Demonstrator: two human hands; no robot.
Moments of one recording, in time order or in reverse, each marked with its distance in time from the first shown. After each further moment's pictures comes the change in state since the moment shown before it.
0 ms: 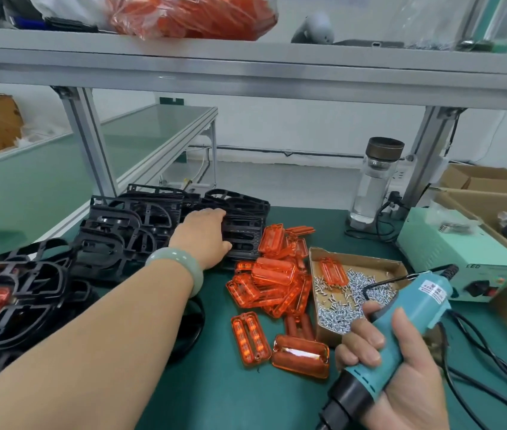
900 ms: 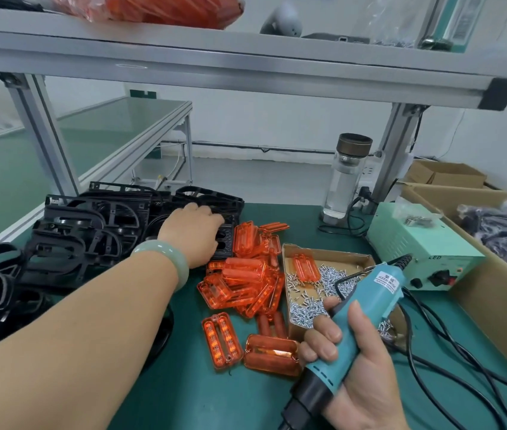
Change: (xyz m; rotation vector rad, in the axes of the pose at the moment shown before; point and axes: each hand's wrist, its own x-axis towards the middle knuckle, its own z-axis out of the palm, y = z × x) left_hand 0.014 0.023 0.005 0.358 0.007 0.269; right_hand 0.001 0.006 0.000 0.015 0.006 0.051
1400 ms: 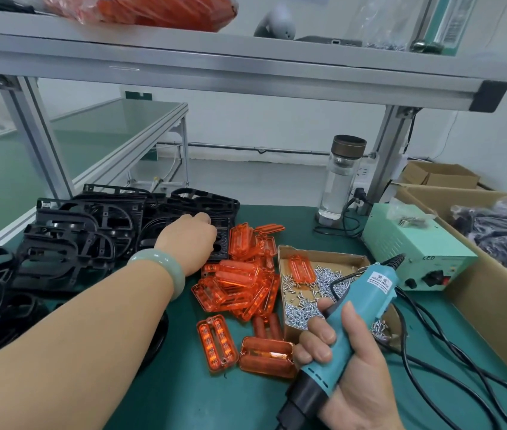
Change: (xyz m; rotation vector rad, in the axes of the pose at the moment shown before) left_hand -0.005 0.008 0.001 0.021 -0.086 0.000; right_hand 0.002 0.000 -0.002 -0.010 -0.006 0.005
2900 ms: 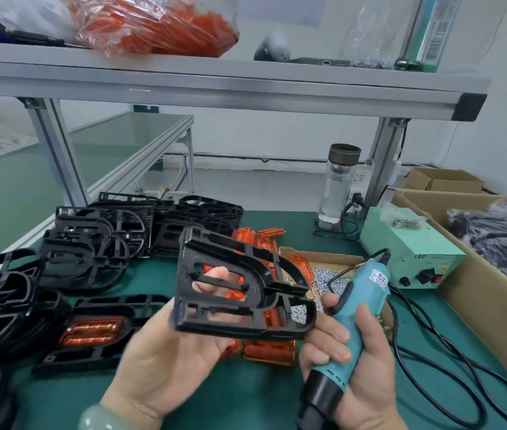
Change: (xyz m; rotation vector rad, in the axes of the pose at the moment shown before) left_hand -0.158 0.049 -0.015 -2.660 -0.114 0.404; right_hand -0.010 -0.007 -0.009 0.205 -0.353 0.225
